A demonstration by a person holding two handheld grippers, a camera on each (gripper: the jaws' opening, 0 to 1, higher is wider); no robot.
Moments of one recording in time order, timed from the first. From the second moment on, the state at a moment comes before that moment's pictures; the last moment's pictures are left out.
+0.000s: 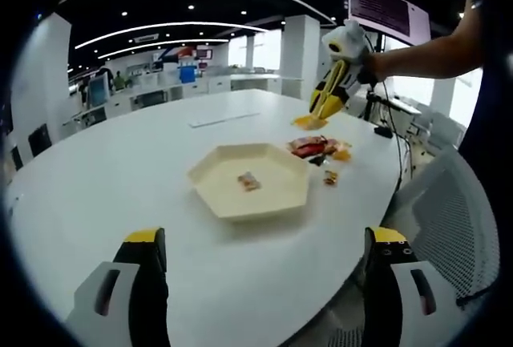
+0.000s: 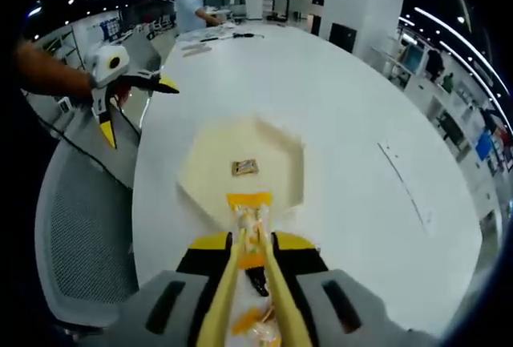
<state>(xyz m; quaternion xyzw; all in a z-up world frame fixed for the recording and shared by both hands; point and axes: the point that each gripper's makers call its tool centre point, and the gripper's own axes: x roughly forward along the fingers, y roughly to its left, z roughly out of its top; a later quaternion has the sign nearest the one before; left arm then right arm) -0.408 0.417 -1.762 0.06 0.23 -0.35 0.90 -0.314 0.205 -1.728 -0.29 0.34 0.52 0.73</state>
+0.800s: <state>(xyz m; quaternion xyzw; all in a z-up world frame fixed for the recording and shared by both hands) -0.408 0.417 -1.767 0.10 0.23 -0.35 0.90 -0.293 0.280 -1.704 -0.33 0.30 0.55 0.71</state>
